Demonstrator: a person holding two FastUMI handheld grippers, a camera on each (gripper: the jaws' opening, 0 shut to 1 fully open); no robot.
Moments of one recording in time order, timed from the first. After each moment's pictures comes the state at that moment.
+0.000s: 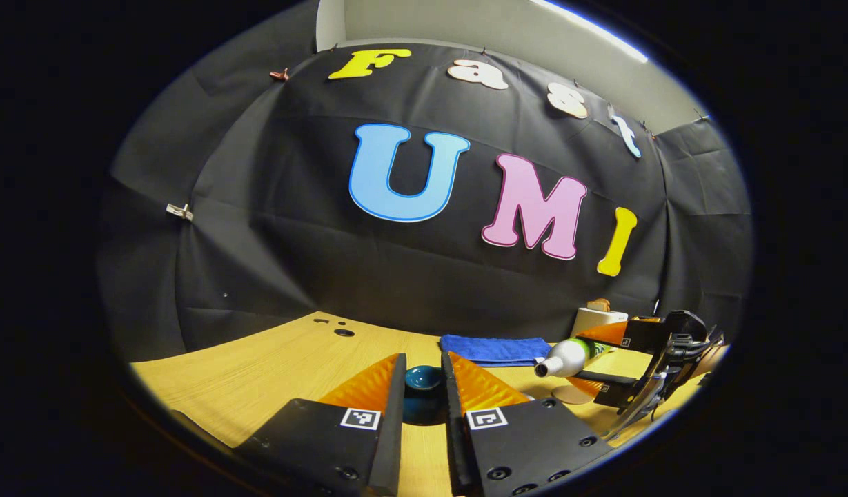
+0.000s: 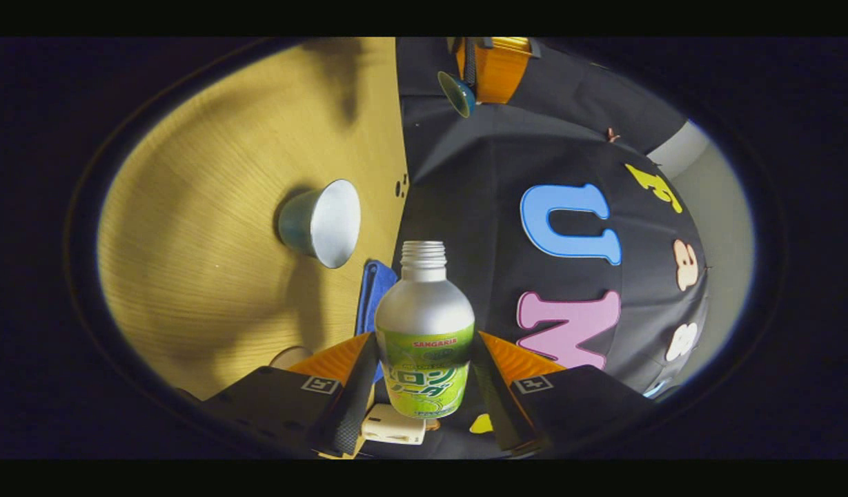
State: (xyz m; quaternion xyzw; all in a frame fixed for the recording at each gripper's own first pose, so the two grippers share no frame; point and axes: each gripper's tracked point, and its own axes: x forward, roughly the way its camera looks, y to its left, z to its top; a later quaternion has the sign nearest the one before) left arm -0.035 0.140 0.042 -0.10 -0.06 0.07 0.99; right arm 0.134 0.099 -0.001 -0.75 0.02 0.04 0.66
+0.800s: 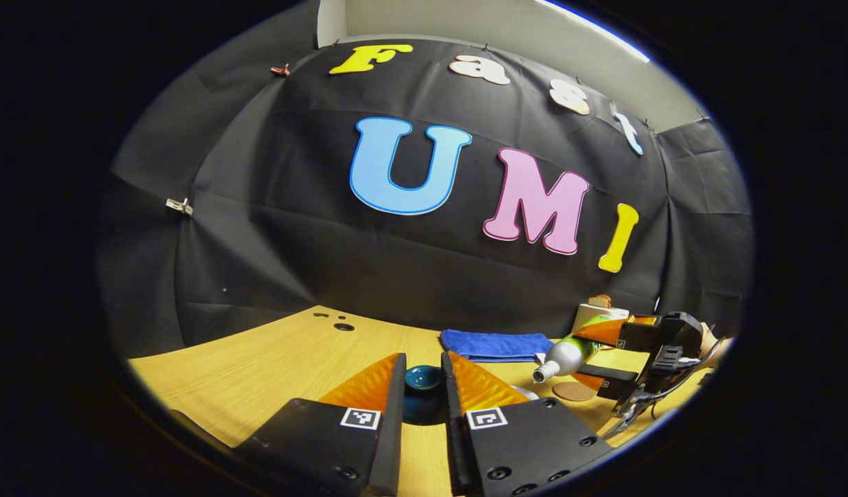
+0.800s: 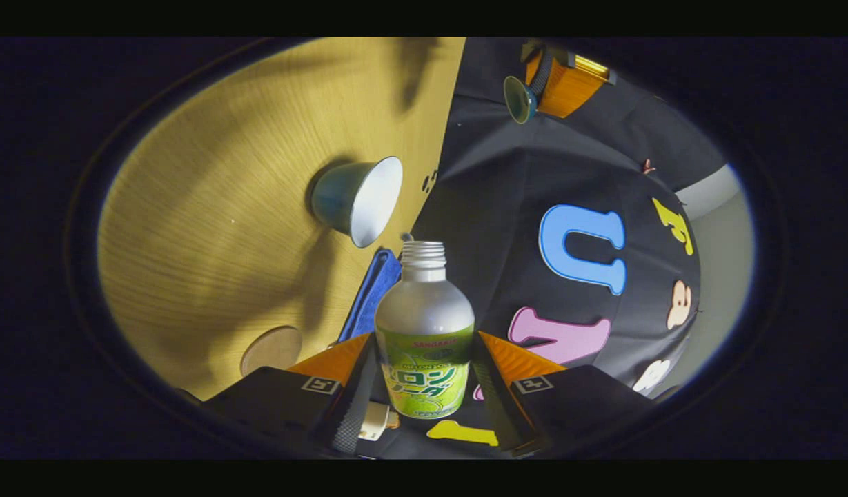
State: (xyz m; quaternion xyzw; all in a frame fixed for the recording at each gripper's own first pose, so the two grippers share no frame) left arm -0.031 0.139 0.034 -0.10 -0.05 0.07 0.99; right arm 0.140 0.090 -0.006 -0.82 0.02 0.04 0.58
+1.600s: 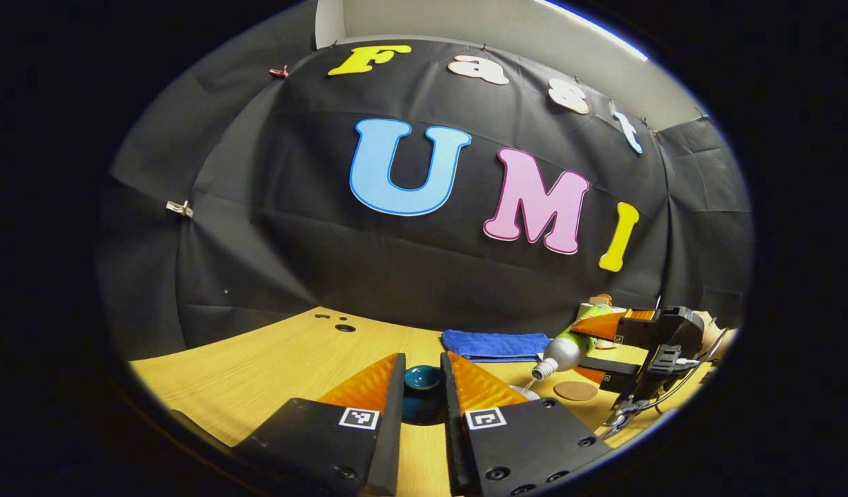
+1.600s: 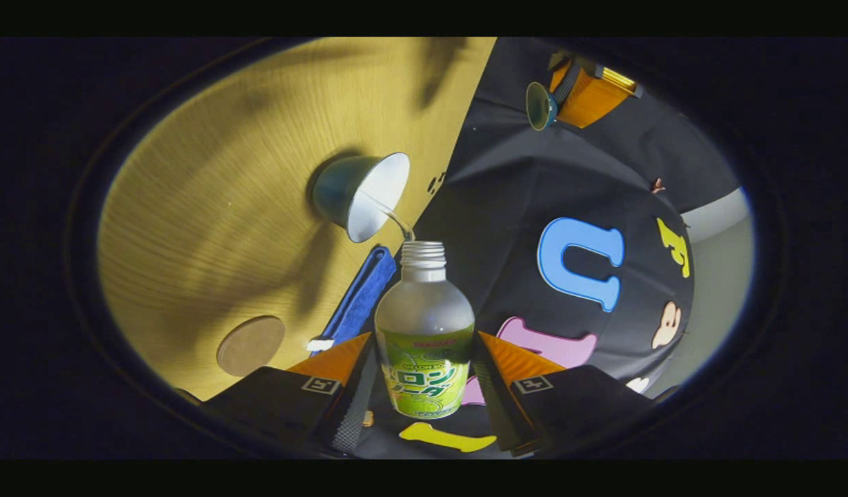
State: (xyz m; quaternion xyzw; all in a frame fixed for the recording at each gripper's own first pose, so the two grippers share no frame) left arm -0.031 0.139 0.034 -0.10 -0.05 0.07 0.99; right arm 0.144 0.094 0.004 -0.85 0.01 0.04 0.53
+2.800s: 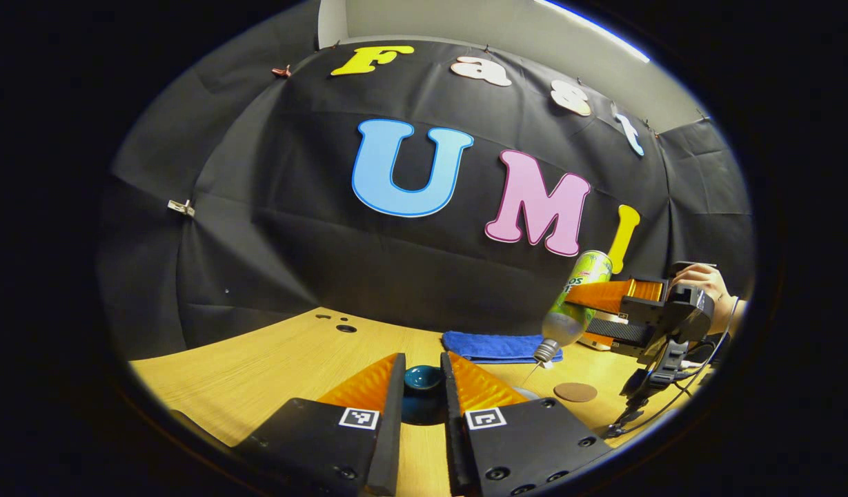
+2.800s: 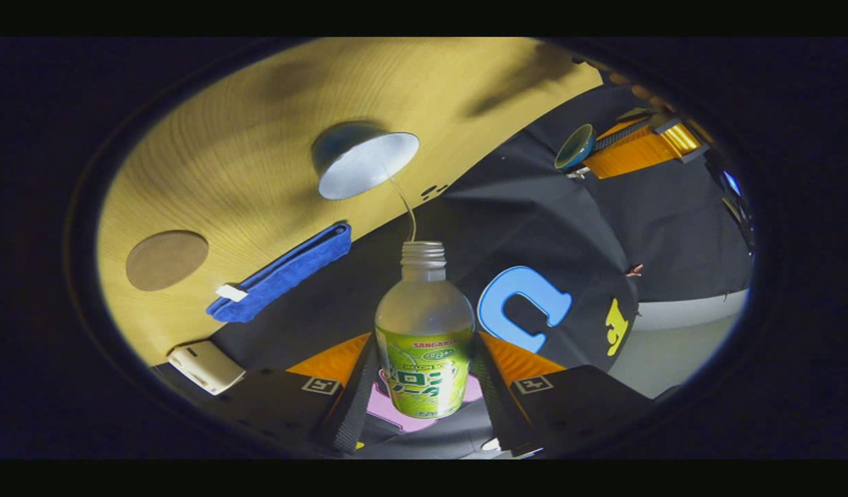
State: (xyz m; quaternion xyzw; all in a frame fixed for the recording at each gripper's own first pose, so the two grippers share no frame) left arm -0.036 0.143 0.038 -0.10 -0.05 0.07 0.99; right arm 0.152 0.127 0.059 -0.94 -0.07 0.03 0.32
